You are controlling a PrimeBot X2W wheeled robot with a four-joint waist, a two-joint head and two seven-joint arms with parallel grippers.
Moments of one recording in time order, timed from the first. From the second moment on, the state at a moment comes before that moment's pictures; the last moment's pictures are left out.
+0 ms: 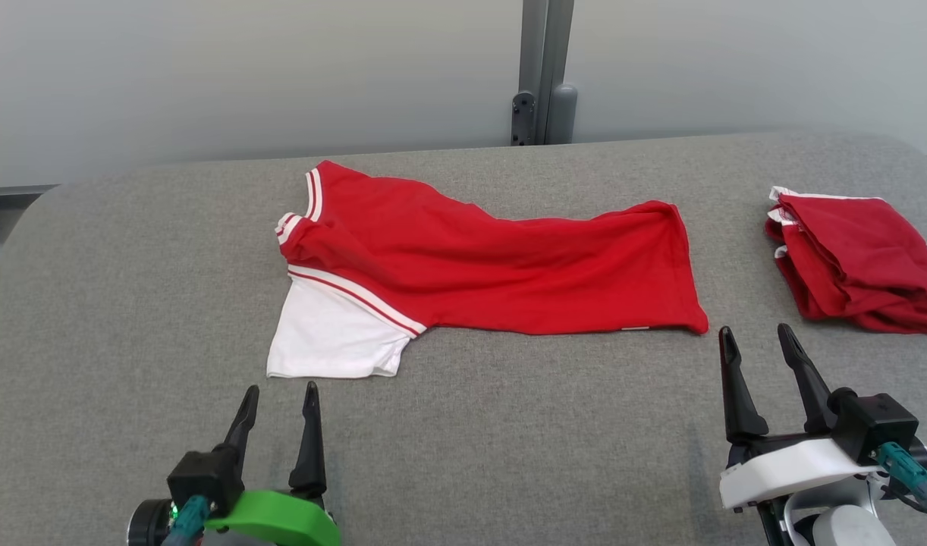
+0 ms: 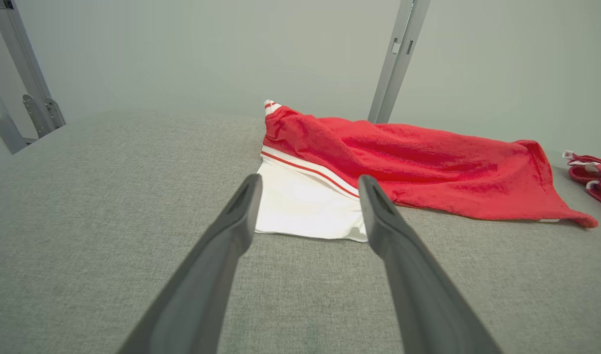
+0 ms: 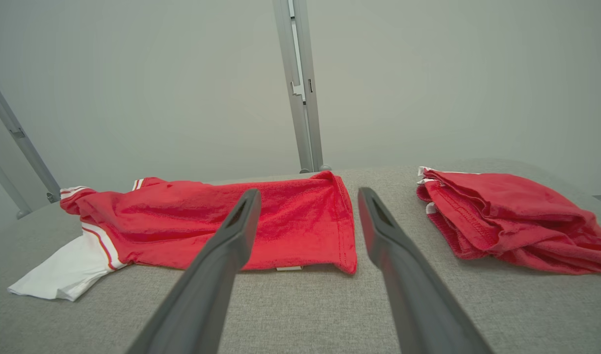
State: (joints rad) left arm 0.01 0.06 -0.18 0.22 -0.29 0.00 -0.25; right arm -0.01 -0.05 -0.02 0.13 0.18 0.13 -0.26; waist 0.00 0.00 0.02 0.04
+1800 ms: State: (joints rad) left arm -0.51 0.06 -0.10 0.96 -0.48 -0.06 -0.24; right arm -0.10 -0.05 -0.08 0.27 0.16 0.13 -0.24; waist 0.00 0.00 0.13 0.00
